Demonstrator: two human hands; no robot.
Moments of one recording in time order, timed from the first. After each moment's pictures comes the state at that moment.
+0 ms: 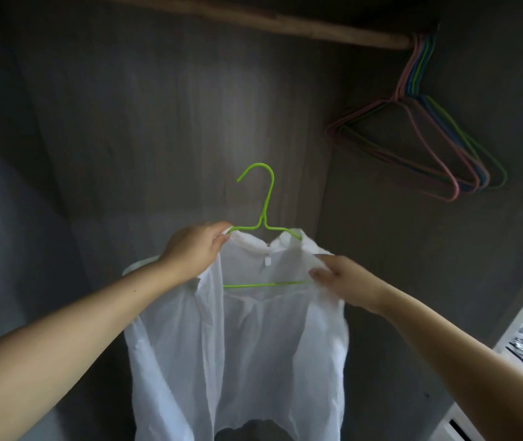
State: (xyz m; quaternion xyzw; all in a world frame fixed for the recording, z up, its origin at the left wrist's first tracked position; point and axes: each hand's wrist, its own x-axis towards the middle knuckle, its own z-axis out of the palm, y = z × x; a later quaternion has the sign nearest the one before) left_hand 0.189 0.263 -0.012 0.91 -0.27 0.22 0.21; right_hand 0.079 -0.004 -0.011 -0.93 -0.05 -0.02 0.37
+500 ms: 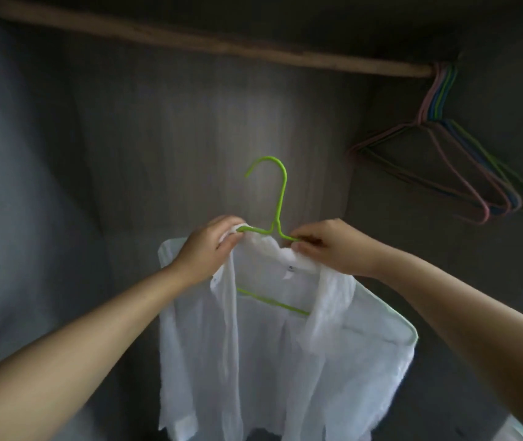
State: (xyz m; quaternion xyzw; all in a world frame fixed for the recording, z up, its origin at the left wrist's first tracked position) left_hand 0.169 0.286 0.021 0.84 -0.33 0.28 0.32; right_hand 0.091 0.053 0.077 -0.95 -0.25 -0.15 0.12
